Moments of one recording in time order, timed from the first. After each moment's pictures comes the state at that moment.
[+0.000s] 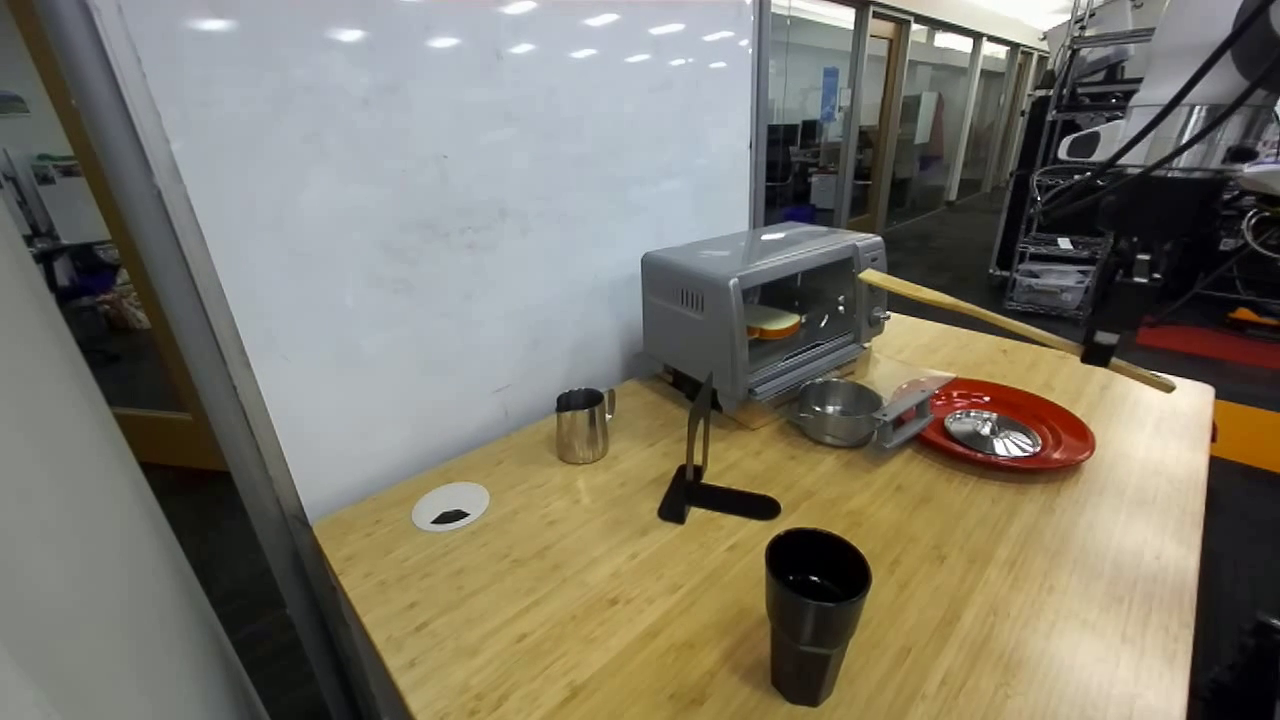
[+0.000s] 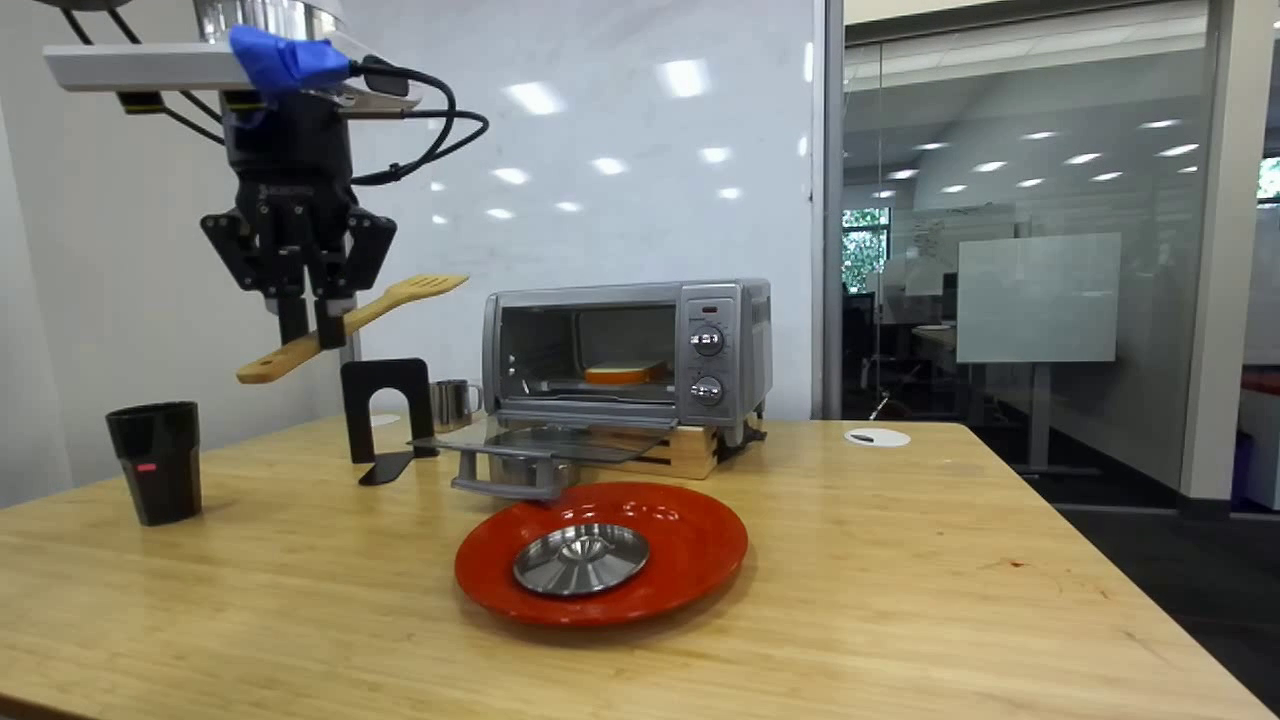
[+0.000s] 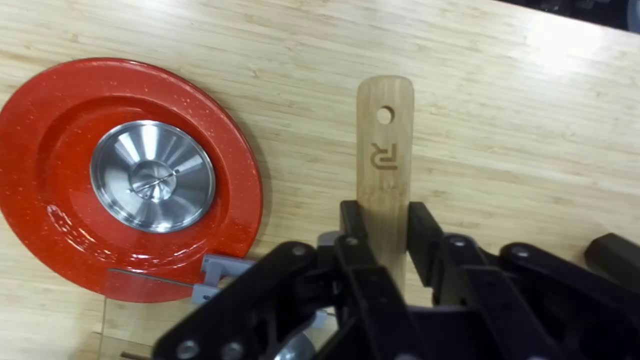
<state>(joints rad) -0.08 -0.43 -0.17 -2.63 -0.01 2.25 -0.51</state>
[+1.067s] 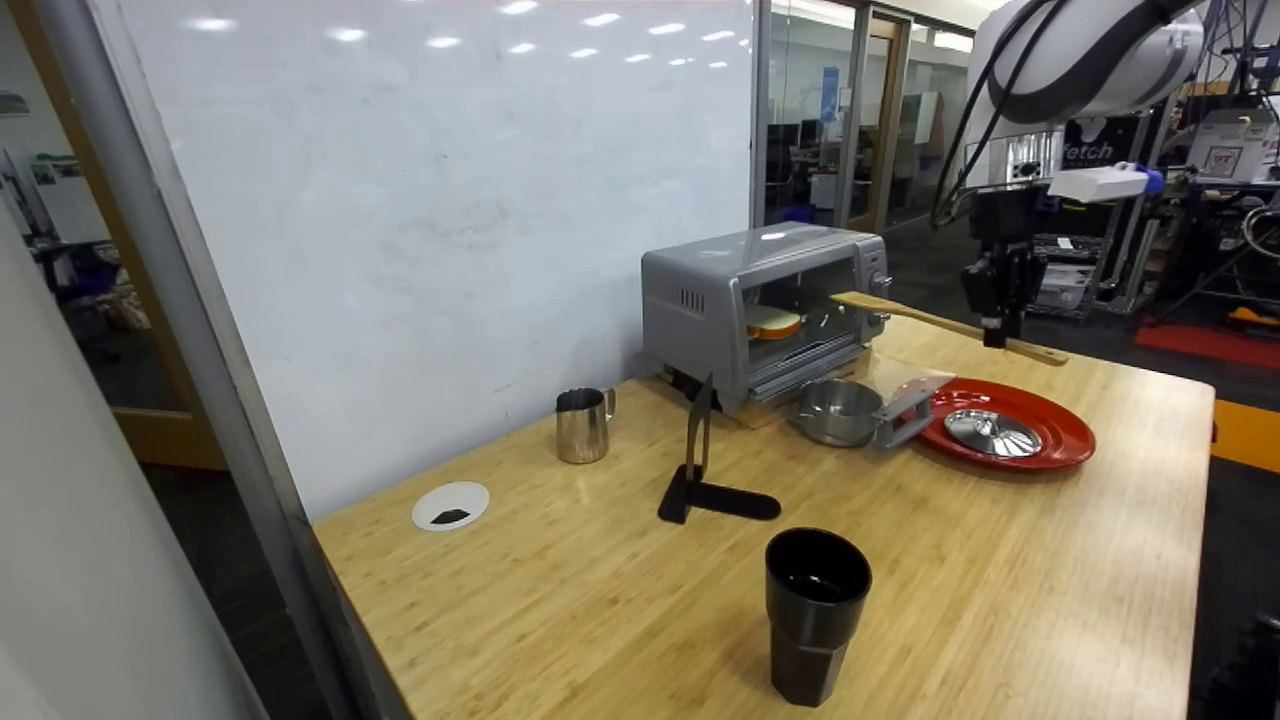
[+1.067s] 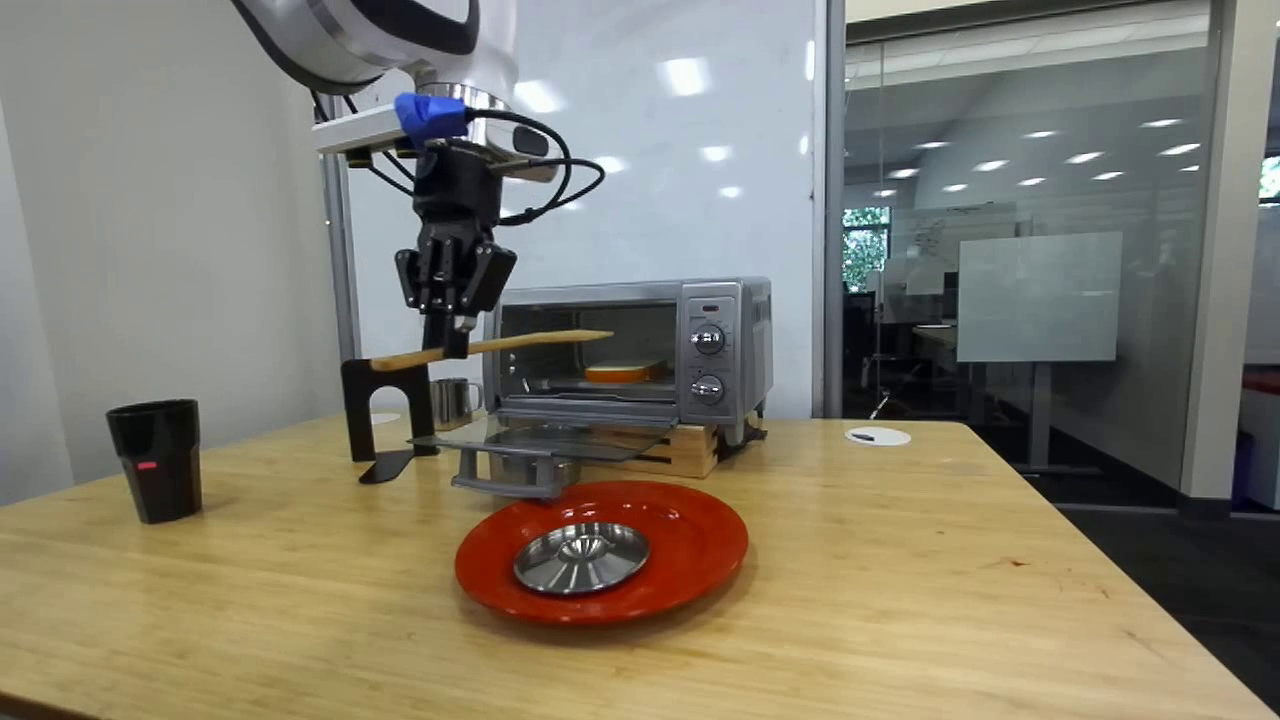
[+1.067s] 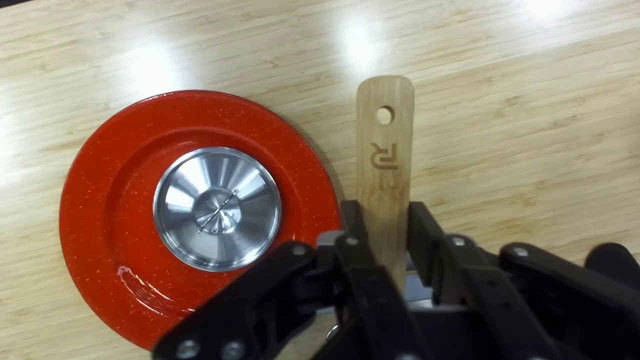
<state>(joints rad) -0.08 0.07 -0.18 -2.13 0.02 2.01 -0.12</state>
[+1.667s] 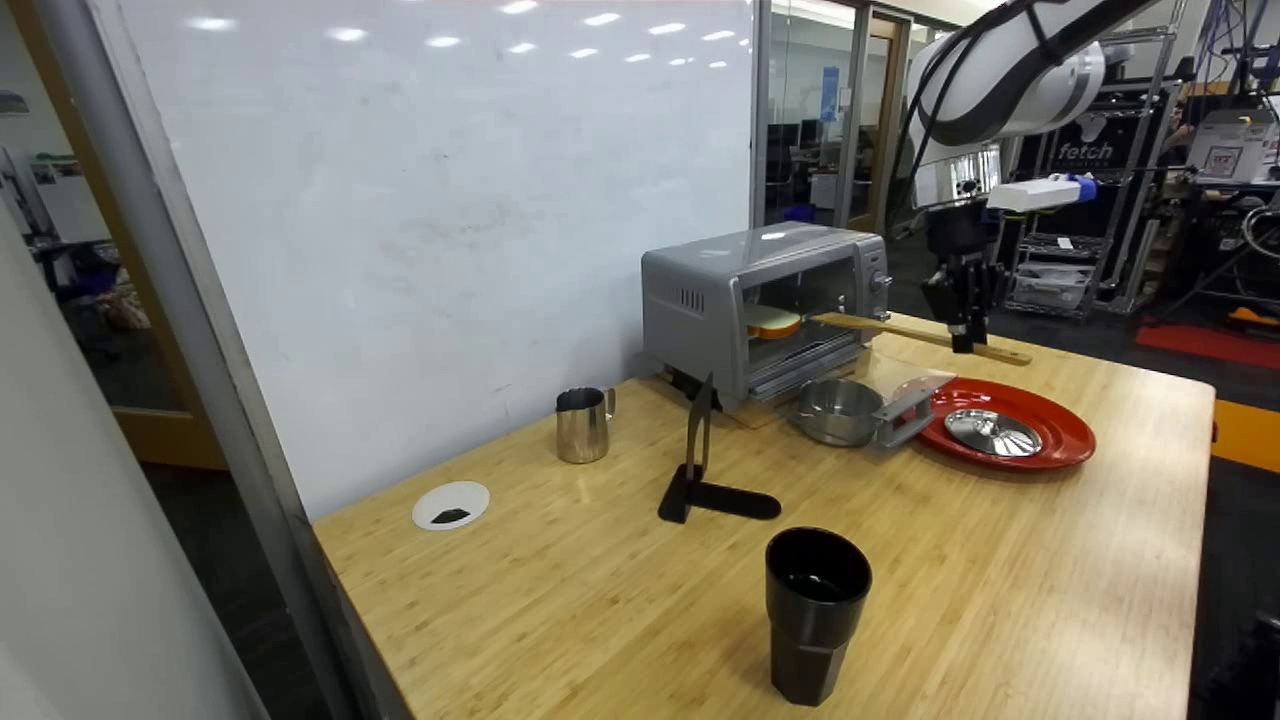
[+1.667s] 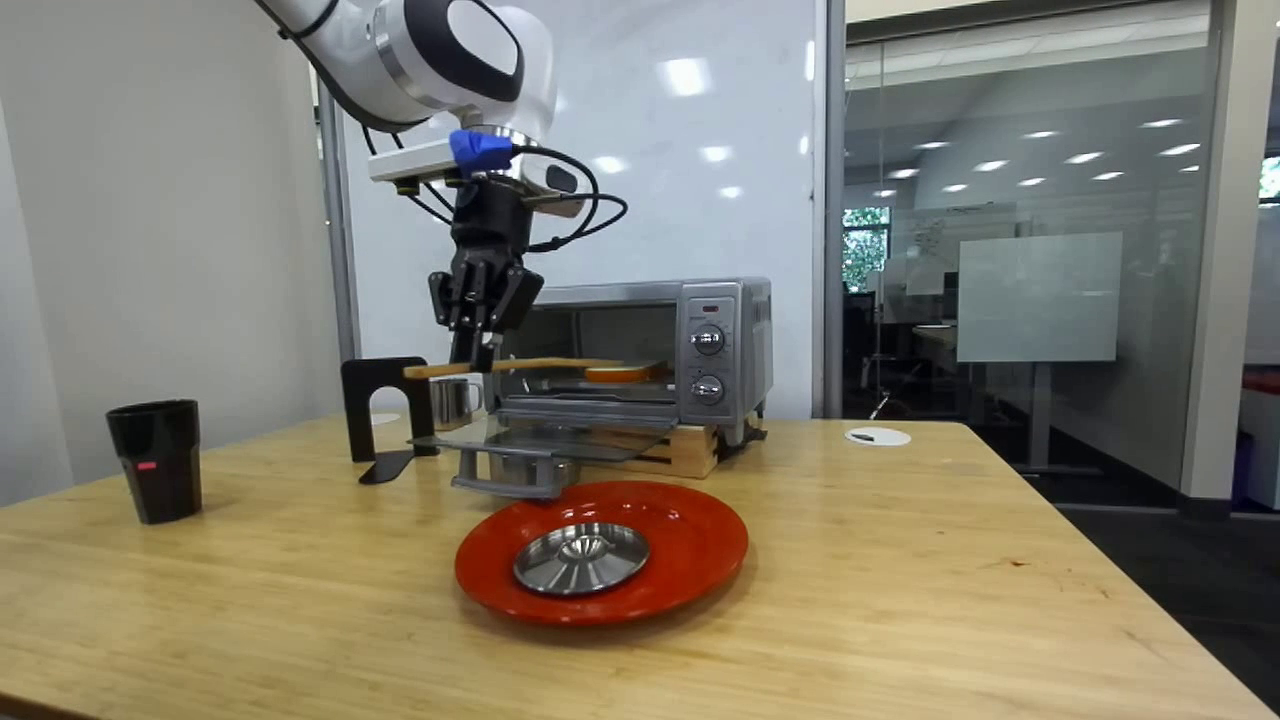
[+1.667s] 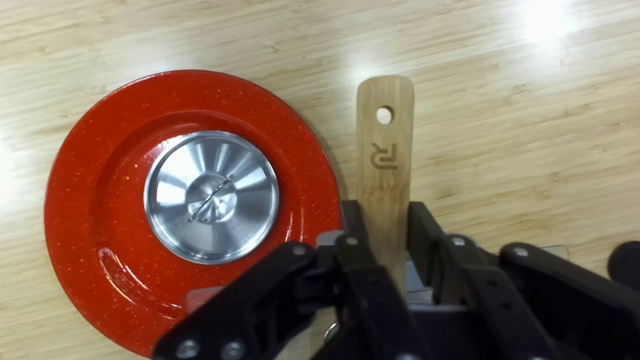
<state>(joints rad) -0.08 0.25 -0.16 -1.92 0.02 1.89 -0.12</state>
